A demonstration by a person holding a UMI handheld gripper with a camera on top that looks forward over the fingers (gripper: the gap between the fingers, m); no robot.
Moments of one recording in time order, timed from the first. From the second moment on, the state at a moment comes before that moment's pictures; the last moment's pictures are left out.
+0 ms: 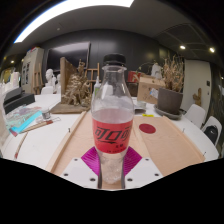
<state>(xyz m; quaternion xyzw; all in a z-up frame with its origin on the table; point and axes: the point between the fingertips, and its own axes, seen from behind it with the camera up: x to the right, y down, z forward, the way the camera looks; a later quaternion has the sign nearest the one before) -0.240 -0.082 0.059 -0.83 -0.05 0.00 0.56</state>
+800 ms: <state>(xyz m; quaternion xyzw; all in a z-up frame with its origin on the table) -0.083 0.117 0.257 -0.60 -0.41 -0.47 0.50</state>
